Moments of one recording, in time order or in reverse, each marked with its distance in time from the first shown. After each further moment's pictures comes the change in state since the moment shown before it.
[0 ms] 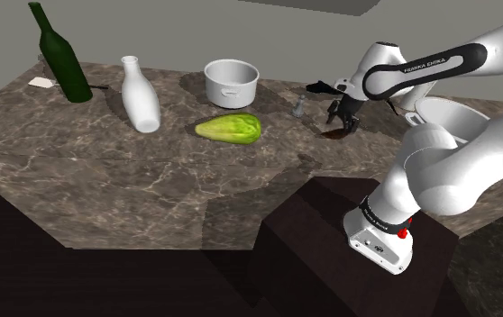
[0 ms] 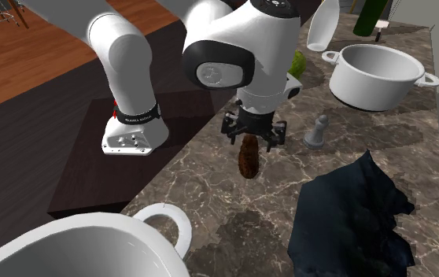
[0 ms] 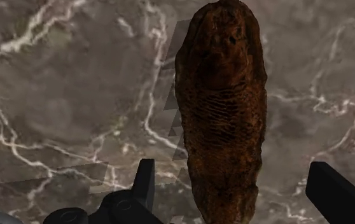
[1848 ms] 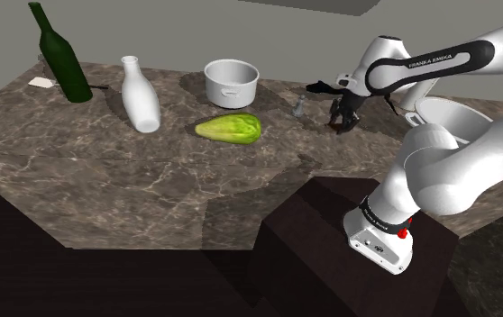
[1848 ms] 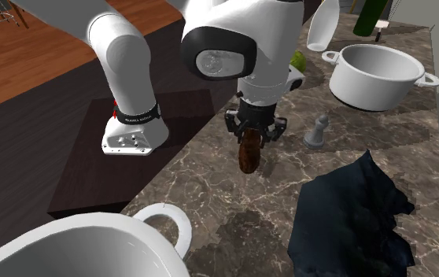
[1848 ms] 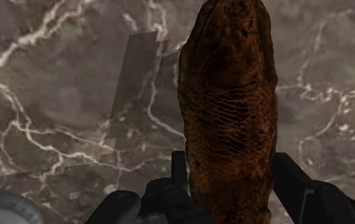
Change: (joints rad) arm -0.039 -0.043 0.065 0.011 0.015 -0.063 0.008
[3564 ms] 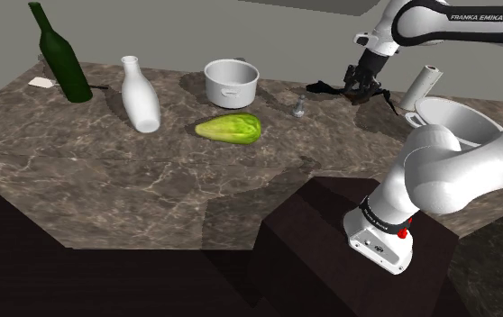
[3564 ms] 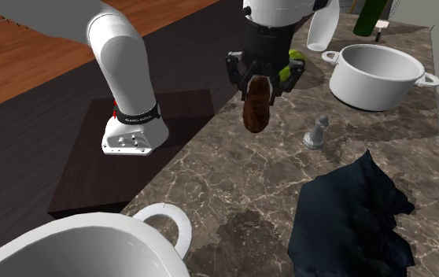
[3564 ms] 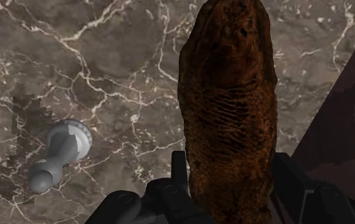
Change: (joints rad) arm -0.094 -0.196 0.313 0.181 0.143 -0.412 0.012
